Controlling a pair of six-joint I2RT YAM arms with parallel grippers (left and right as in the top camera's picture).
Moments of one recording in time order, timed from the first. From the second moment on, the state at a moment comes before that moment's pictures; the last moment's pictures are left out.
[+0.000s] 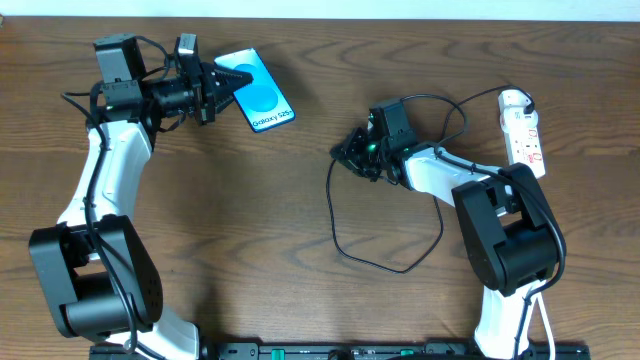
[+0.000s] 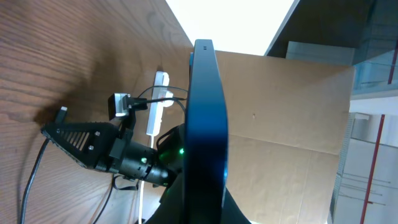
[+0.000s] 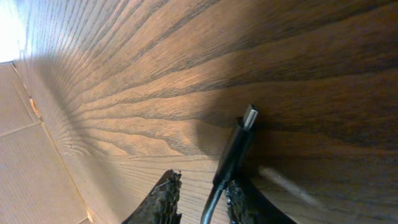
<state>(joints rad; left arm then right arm) 0.16 1.77 1.30 -0.19 1.28 -1.01 0.41 2.06 1.13 0.01 -0.46 1.07</state>
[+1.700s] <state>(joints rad) 0.16 1.77 1.30 -0.18 1.33 -0.88 0.31 1.77 1.12 -0.22 -1.28 0.26</state>
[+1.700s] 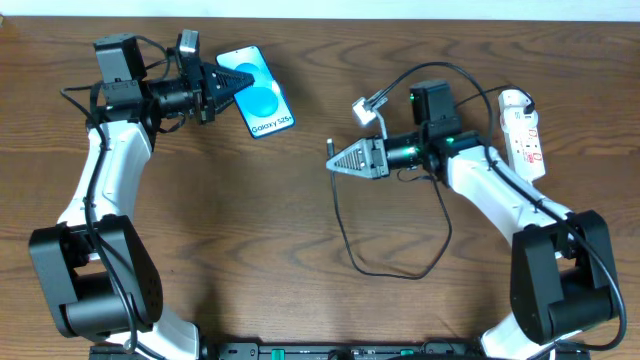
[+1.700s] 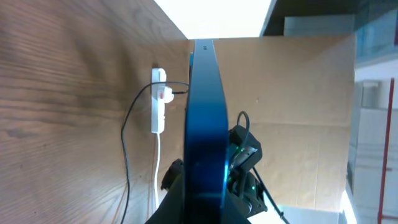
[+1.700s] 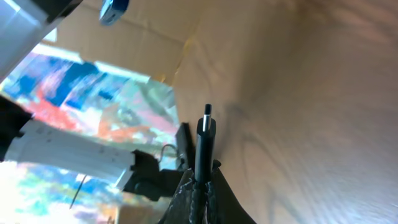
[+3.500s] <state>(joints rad) 0.15 1.77 1.30 0.18 1.48 -1.01 0.47 1.77 1.12 0.26 -1.37 0.67</state>
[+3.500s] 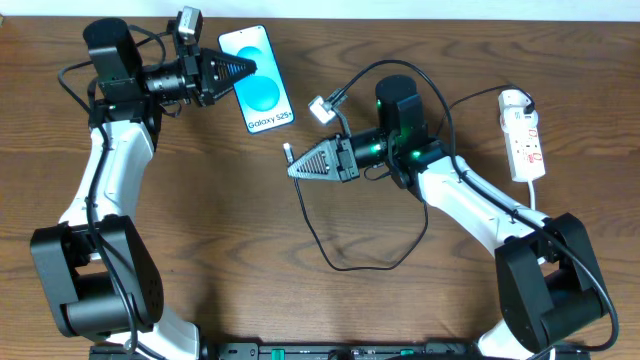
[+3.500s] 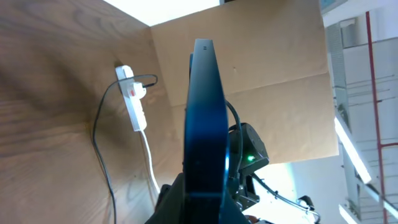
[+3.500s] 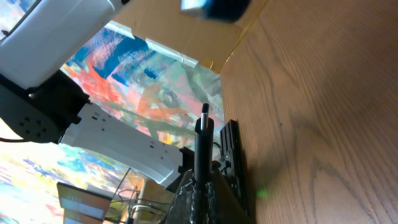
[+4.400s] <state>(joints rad) 0.10 1.77 1.30 0.47 1.49 -1.27 0.40 1.77 1.12 0.30 -1.49 0.65</state>
